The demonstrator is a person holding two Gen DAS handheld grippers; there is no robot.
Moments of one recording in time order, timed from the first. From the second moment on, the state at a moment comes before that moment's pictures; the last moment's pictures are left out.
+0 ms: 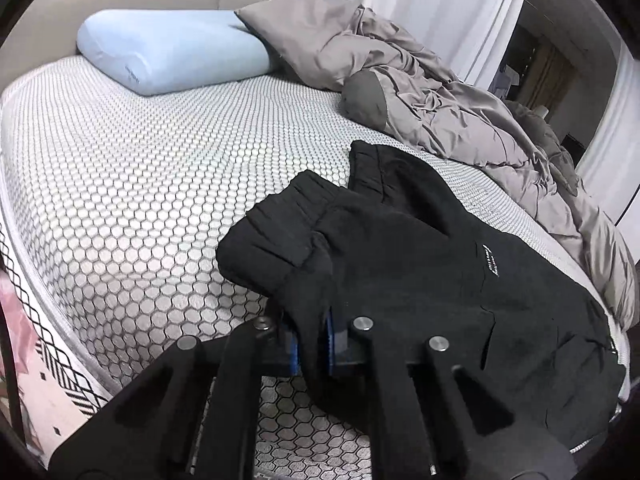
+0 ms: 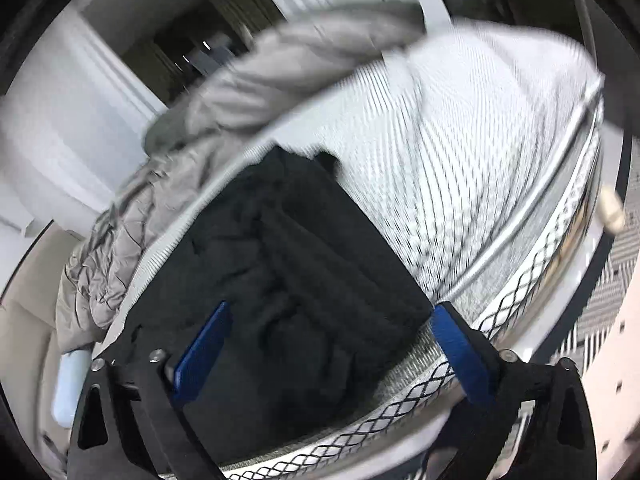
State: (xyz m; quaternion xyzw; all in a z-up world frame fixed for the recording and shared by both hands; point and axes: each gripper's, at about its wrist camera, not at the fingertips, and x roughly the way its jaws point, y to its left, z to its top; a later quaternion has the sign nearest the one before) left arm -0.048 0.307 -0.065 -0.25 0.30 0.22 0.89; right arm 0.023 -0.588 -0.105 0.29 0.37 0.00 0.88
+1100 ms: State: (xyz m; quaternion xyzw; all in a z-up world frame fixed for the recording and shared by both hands) left arm 0.048 0.290 -0.017 -0.19 0.33 0.16 0.91; right arm 0.038 -0.511 -0.012 0.17 0.24 0.06 0.95
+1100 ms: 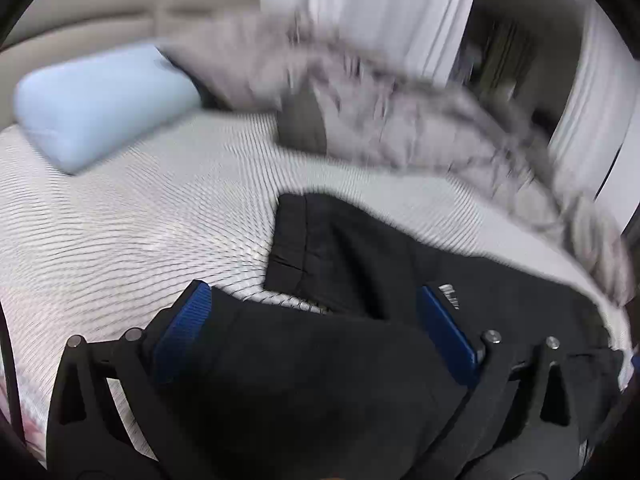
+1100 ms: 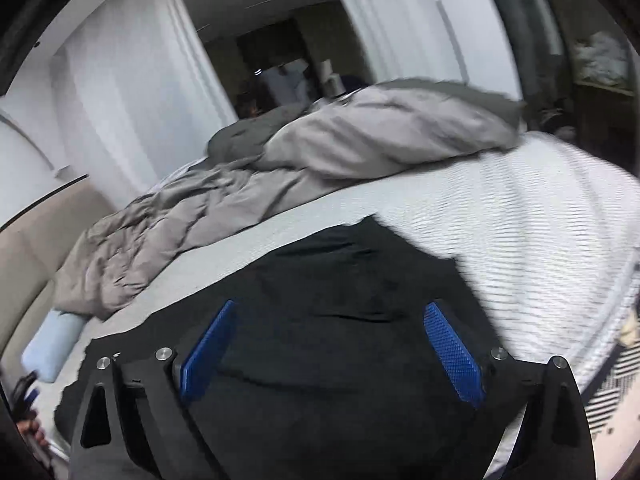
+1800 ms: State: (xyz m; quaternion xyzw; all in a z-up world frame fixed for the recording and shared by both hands) left arm 0.057 0.349 -0.002 -0.21 0.35 0.20 0.89; right arm 0.058 -0.521 -0.034 0.17 0.26 0.03 0.95
